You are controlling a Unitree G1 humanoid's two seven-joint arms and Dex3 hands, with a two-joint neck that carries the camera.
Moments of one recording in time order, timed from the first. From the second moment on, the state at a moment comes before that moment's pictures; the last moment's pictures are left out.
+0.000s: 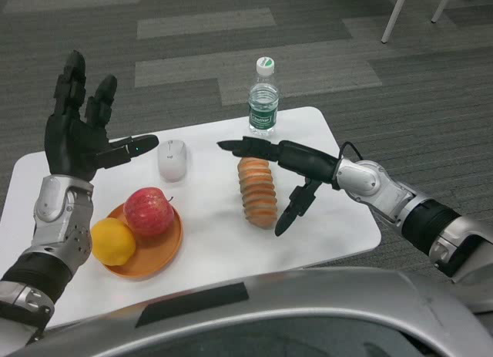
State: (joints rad) left arm -0.44 0.29 -0.44 0.71 -0.78 -0.76 -0.19; right arm -0.18 -0.67 0.48 0.32 0.08 -0.64 0.29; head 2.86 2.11
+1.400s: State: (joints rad) left arm -0.45 0.29 -0.45 0.74 -0.80 -0.77 -0.19; right arm -0.52 -0.65 0.85 0.79 0.00 -0.72 0.34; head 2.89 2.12
